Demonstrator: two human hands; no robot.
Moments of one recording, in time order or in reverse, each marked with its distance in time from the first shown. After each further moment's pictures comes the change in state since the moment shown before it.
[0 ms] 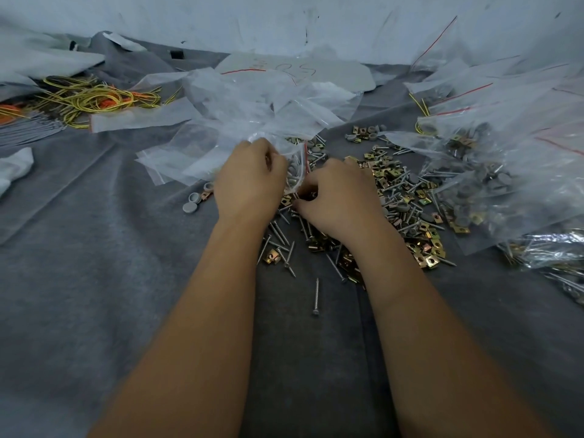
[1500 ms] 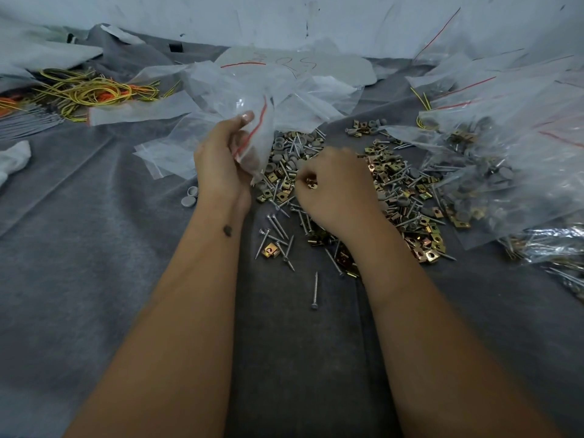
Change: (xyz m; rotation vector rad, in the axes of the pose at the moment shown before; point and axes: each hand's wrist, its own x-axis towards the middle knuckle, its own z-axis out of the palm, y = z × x) left_hand 0.014 -0.003 -0.015 -1.455 -0.041 -0.546; right_hand 0.001 -0.001 0.003 0.099 0.113 -0.083
